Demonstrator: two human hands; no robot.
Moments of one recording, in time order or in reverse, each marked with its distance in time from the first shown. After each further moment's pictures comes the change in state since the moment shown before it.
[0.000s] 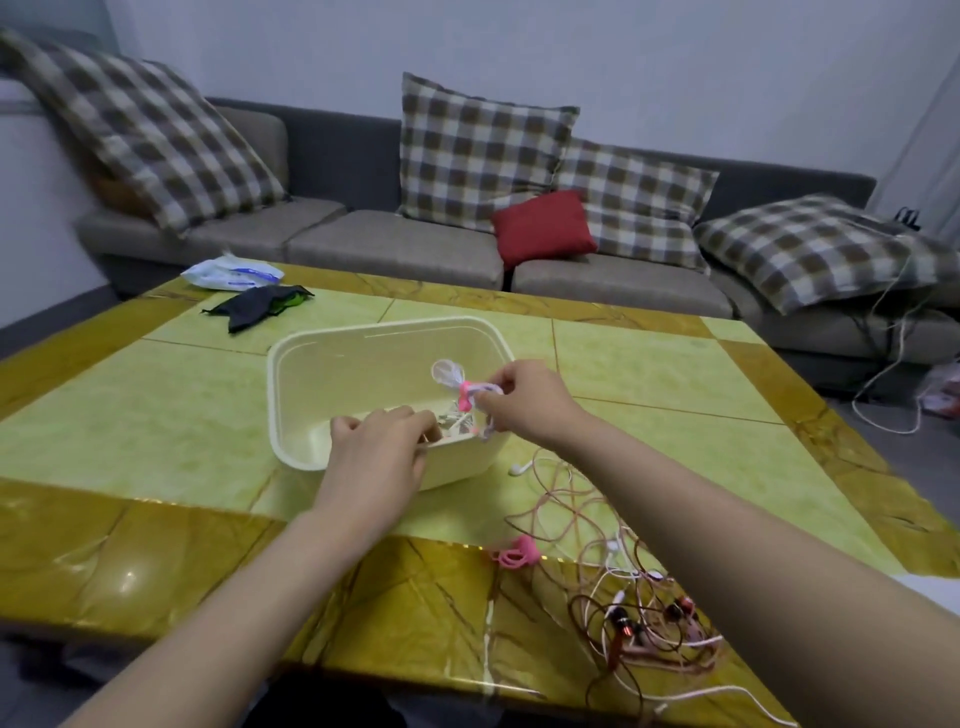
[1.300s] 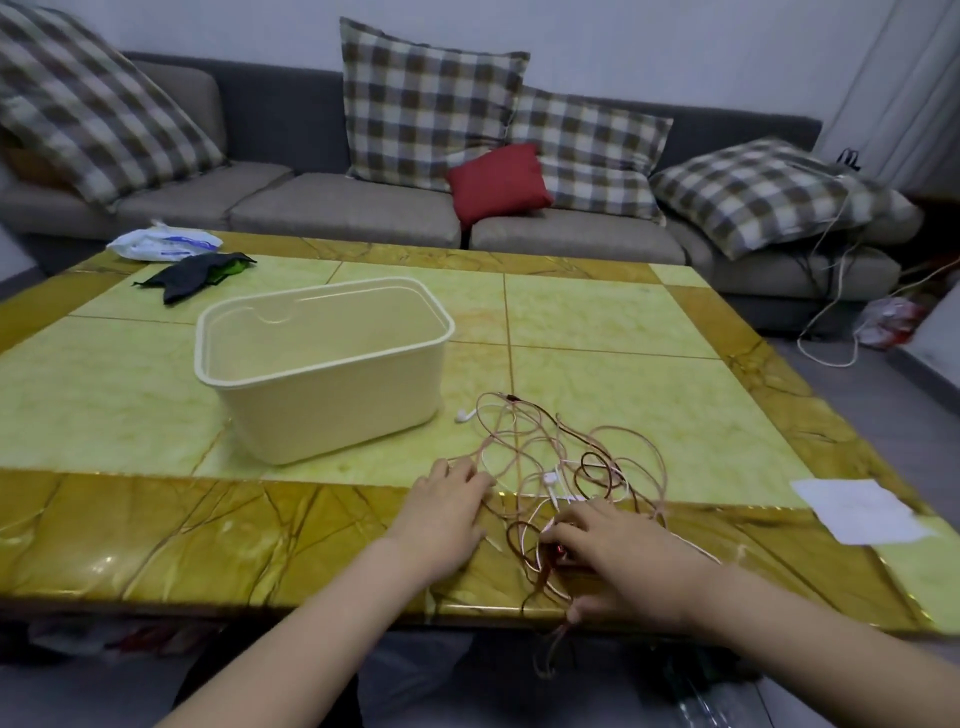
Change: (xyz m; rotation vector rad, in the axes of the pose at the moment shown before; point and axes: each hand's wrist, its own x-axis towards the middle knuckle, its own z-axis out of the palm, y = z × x) left_hand -0.049 0.074 0.084 0.037 -0.490 0.255; right_hand -0.153 0.145 -0.025 -0.782 -0.462 -0.226
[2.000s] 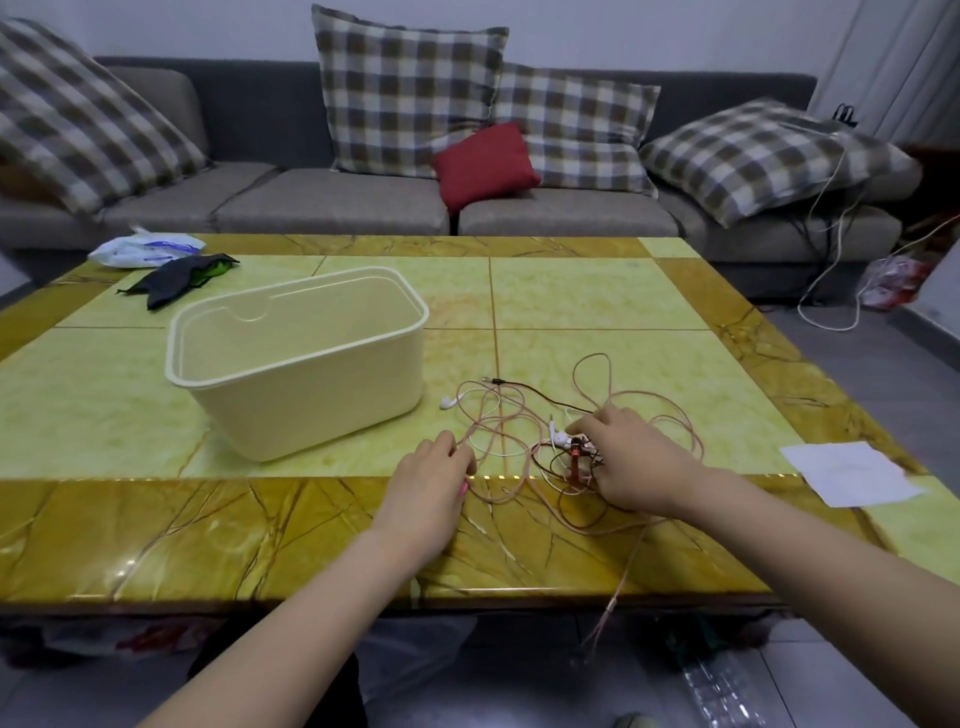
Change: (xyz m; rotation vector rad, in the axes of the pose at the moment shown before) left_hand -0.002 0.011 -0.004 -0.092 0.229 -0.011; right_hand 0.018 0.042 -0.025 0.164 0.181 0.340
